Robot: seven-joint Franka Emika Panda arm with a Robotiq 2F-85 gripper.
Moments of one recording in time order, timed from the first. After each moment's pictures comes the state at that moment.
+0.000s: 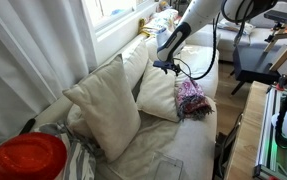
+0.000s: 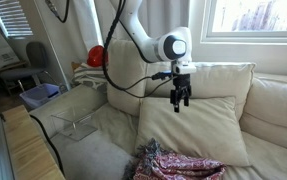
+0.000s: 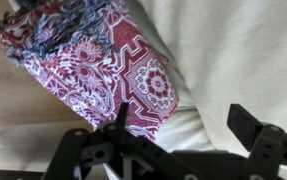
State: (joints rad) arm -0.01 1.07 -0.26 -1.48 -0.01 2.36 1.39
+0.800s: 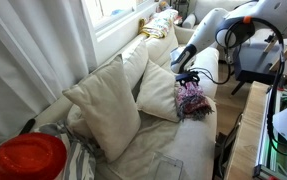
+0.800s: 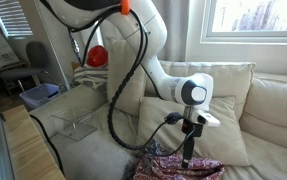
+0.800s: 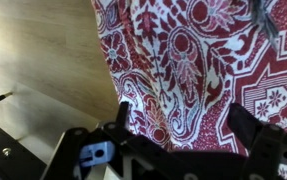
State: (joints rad) arm -0.20 1.40 -0.27 -1.24 -0.02 2.15 0.88
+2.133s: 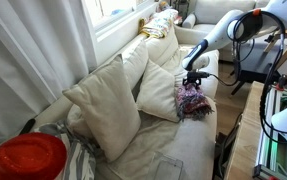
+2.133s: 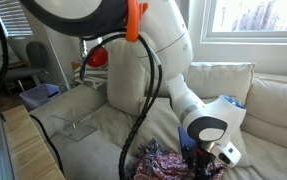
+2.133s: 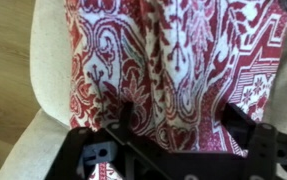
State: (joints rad) arm -0.54 1.44 -0.04 -1.24 0.13 2.44 0.30
